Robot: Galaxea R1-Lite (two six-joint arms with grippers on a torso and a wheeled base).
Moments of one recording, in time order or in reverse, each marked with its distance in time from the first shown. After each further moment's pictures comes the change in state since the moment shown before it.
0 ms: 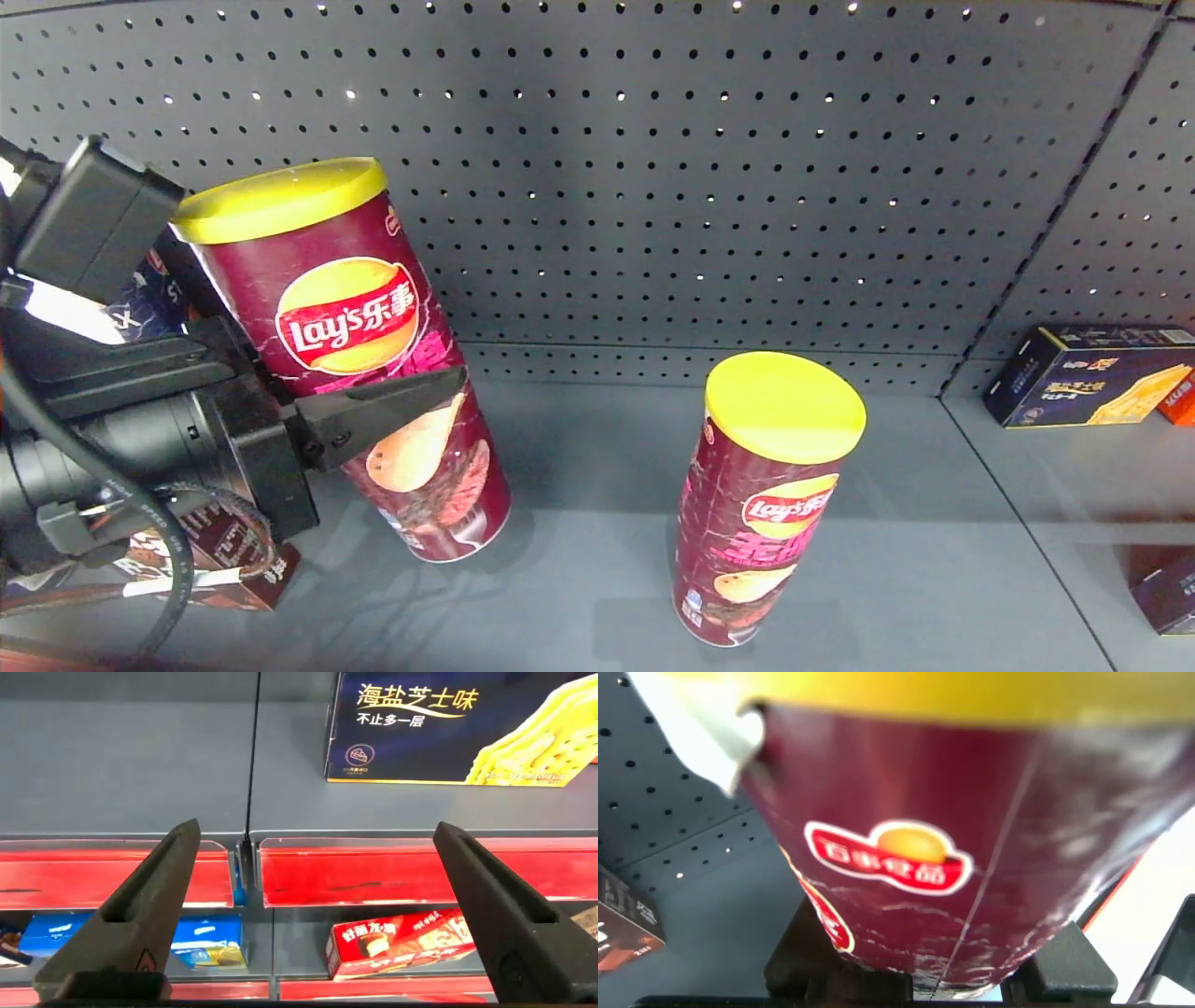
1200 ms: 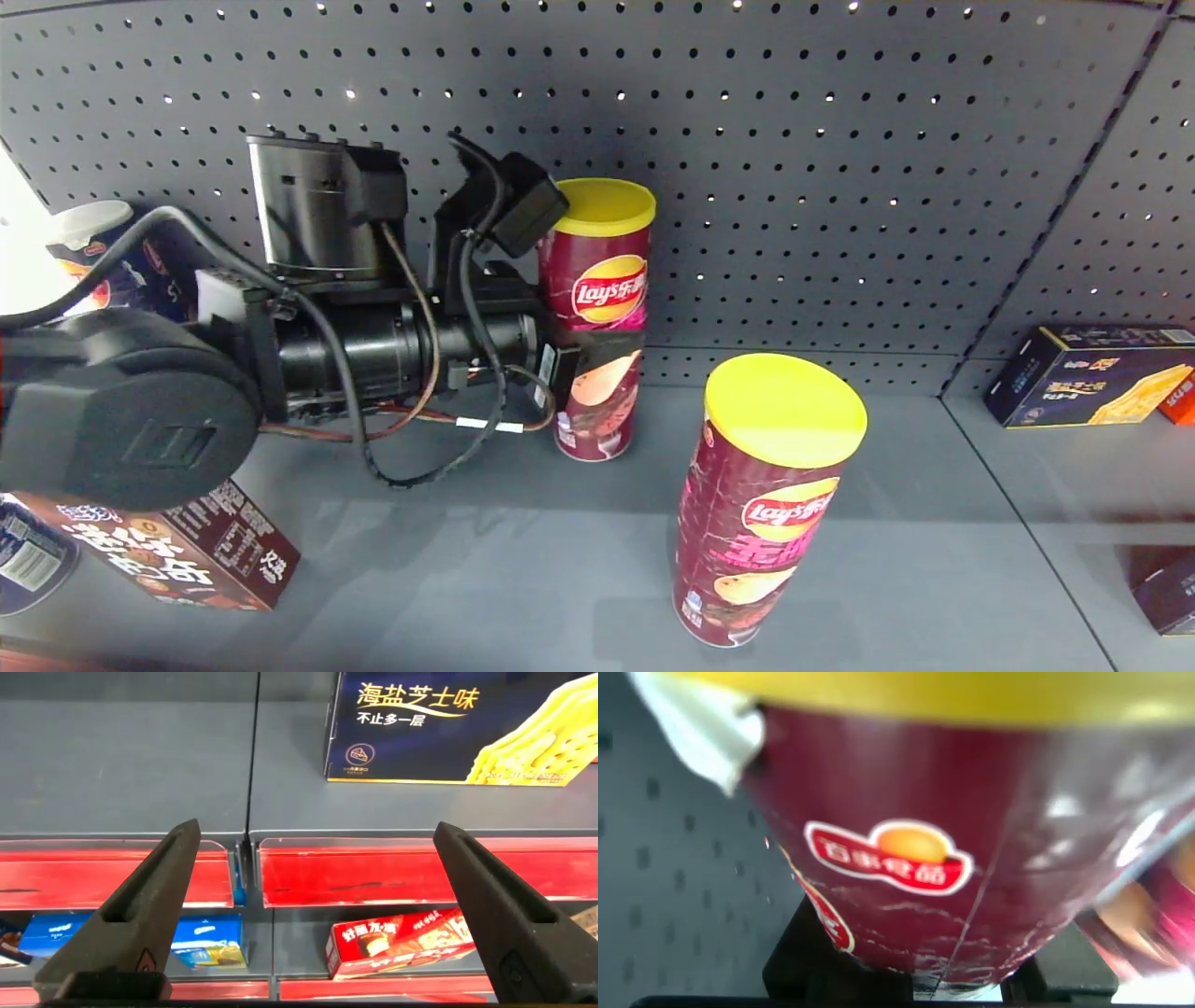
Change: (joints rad) left arm -0.036 0.521 -0.420 -0.010 -0.149 0.221; right arm 0.000 0.002 0.000 0.000 0.000 0.000
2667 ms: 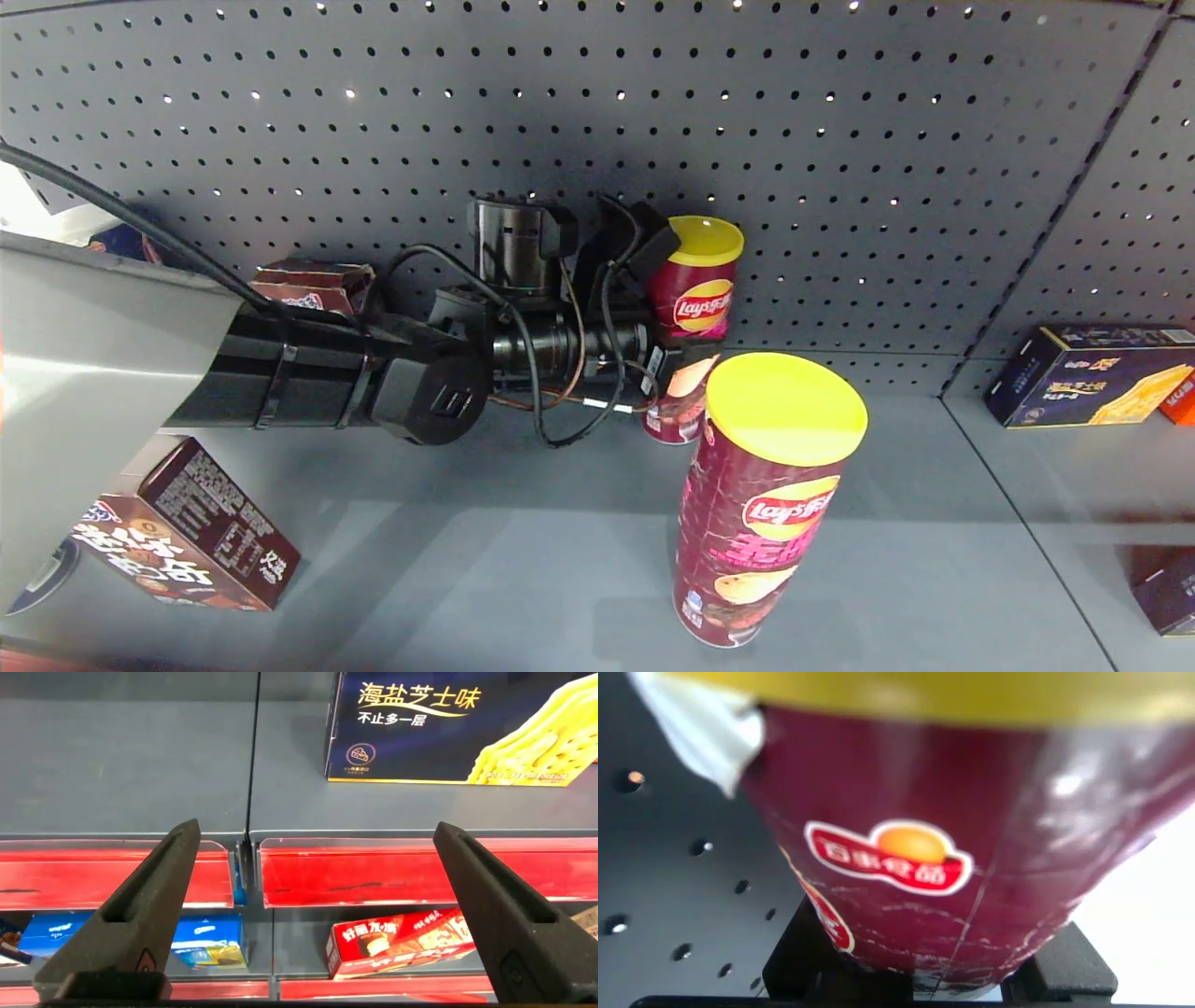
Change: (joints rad) left arm -0.034 0.344 -0.301 -0.044 -0.077 0.006; right arm 0.000 0.001 0.000 0.000 0.000 0.000
